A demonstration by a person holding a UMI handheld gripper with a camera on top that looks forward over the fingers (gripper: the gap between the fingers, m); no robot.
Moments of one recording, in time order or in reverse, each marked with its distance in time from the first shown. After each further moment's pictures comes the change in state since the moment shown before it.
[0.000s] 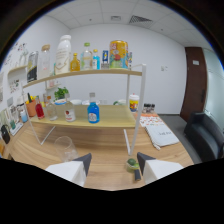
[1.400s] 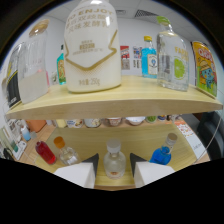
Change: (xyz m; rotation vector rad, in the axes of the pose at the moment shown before) arm -0.161 -0.098 0.152 -0.042 -0.072 0.053
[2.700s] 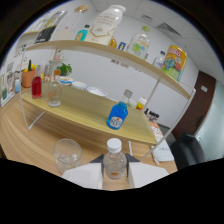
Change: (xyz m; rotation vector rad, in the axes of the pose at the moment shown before) arm 0.102 0.086 -0.088 -0.065 0.196 -0.361
